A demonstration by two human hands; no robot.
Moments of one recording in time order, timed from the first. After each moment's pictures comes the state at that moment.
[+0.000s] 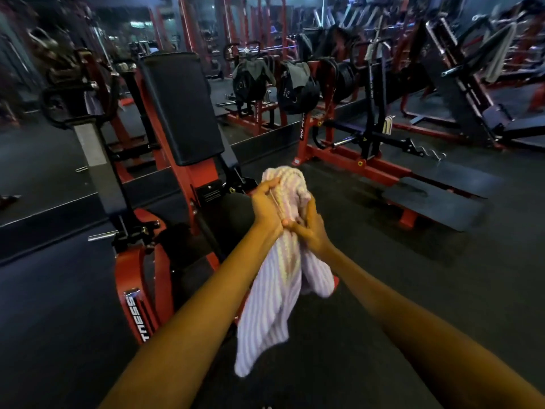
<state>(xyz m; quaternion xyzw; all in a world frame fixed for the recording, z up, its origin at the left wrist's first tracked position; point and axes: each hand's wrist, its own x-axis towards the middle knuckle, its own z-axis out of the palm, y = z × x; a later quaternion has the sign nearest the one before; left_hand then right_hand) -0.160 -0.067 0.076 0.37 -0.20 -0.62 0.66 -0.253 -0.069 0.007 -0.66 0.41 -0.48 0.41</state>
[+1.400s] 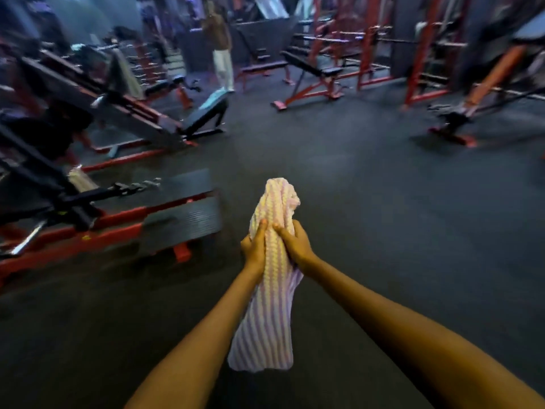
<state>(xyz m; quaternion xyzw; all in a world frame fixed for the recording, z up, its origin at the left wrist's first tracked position) -0.716 -0.191 -0.027 0.36 -0.56 -0.70 0.24 -0.759 -0.111 -0.030 -0.12 0.68 -0.70 0.20</state>
